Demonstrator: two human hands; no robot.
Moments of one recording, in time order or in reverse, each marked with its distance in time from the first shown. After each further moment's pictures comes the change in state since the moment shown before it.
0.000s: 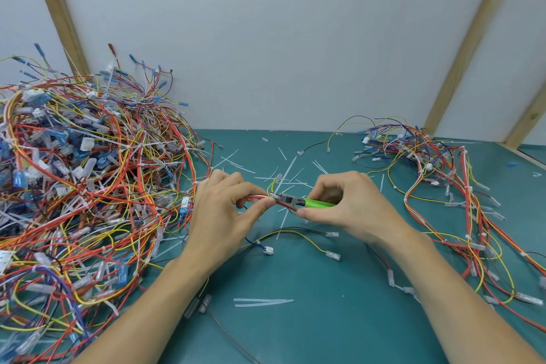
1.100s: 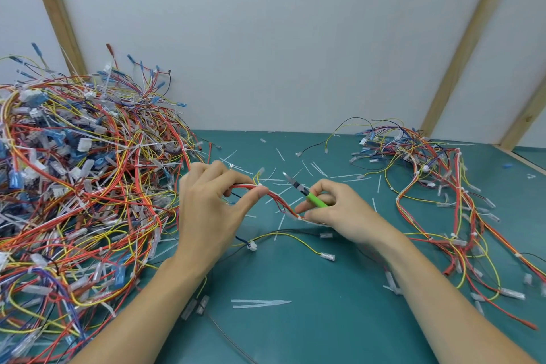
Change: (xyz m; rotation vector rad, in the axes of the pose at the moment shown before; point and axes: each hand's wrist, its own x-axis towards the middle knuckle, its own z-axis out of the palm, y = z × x) left_hand 0.004 0.007 -0.008 0.046 0.186 -0.031; right_hand 0.008 0.016 0.015 0.242 -0.113 0.280
